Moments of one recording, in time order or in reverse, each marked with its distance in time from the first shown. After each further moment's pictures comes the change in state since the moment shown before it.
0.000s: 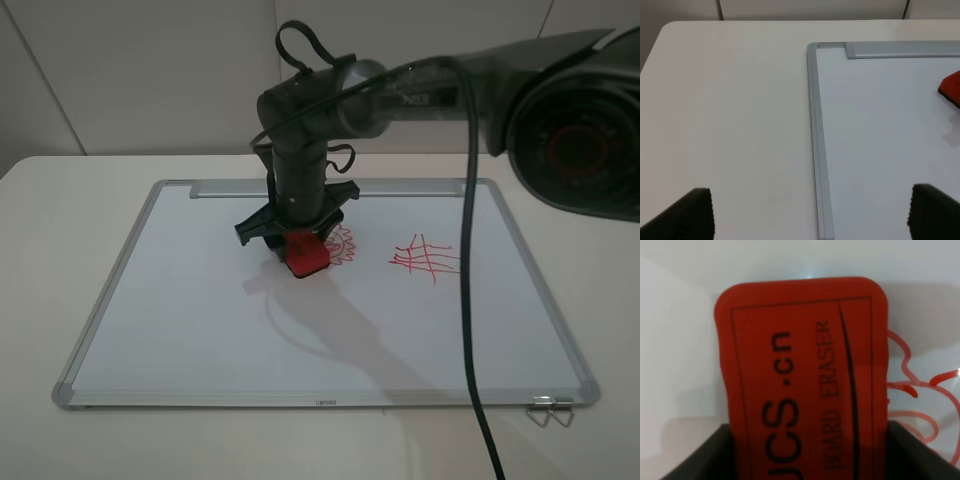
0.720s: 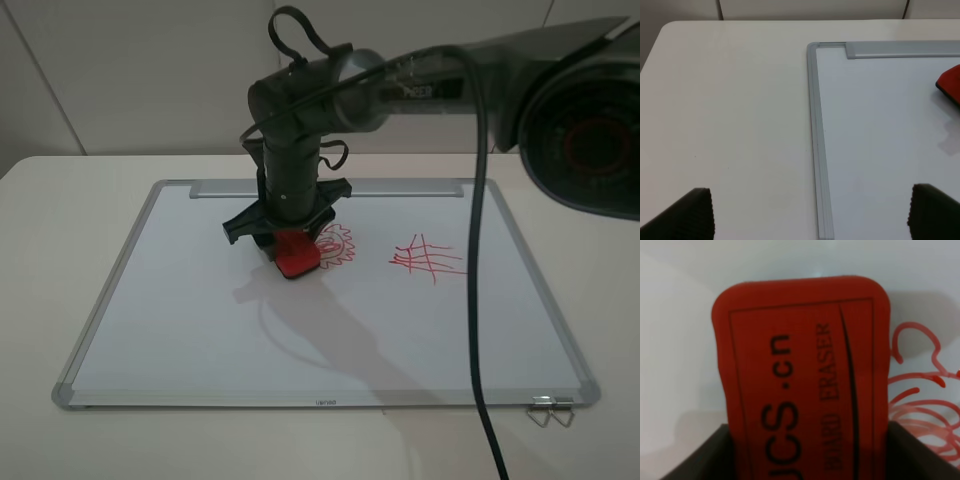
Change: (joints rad) left arm 0.000 0.000 0.000 0.000 0.000 0.000; right arm 0.022 -0.036 0.007 0.028 0.001 -0.008
